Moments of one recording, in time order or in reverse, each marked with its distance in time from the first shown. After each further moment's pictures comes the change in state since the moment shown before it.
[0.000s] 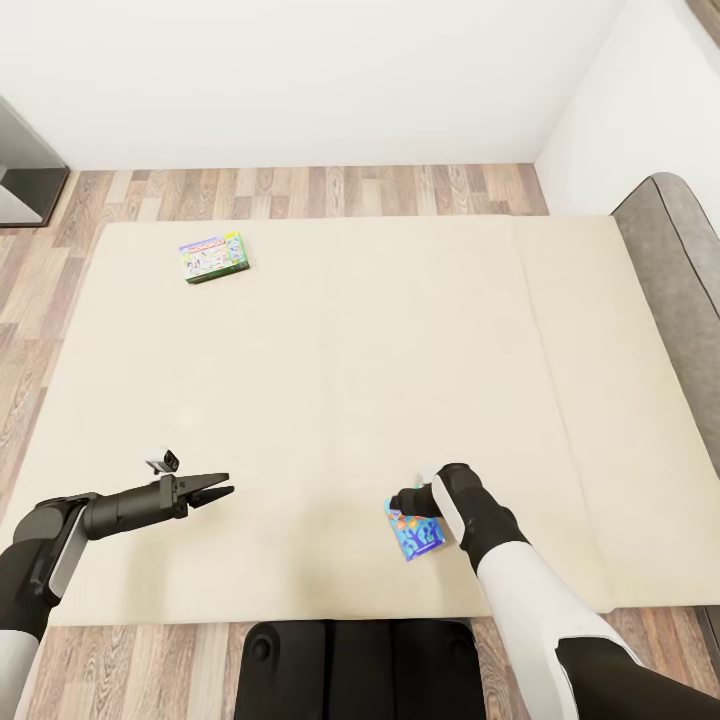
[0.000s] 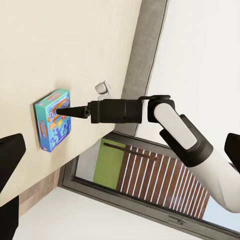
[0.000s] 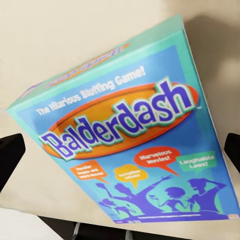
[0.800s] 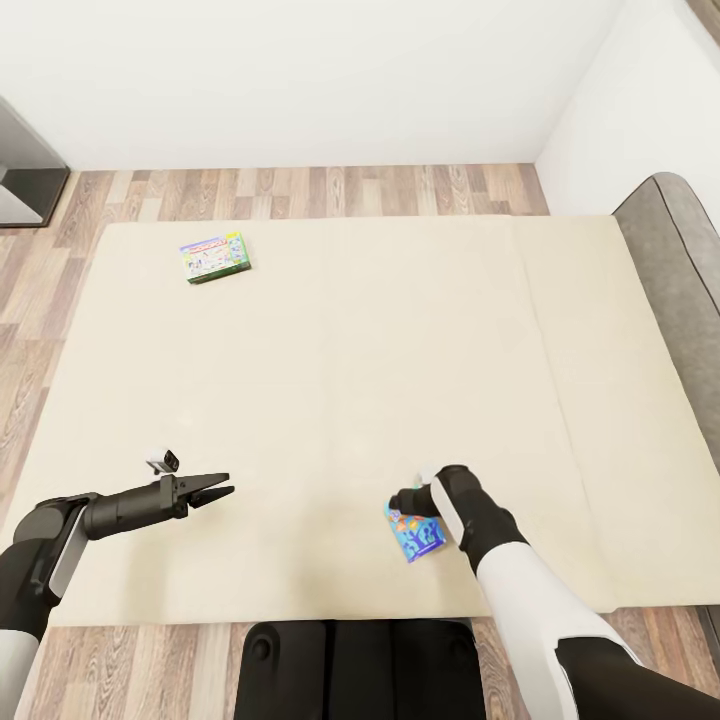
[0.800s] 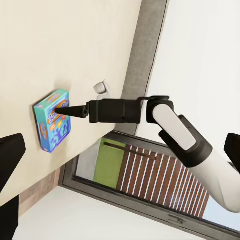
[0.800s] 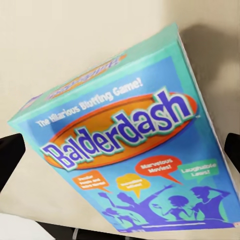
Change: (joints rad) left arm 0.000 0.000 -0.001 0.000 0.000 0.000 0.000; right arm 0.000 0.000 0.005 0.015 0.001 -0.034 0.001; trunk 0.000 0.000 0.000
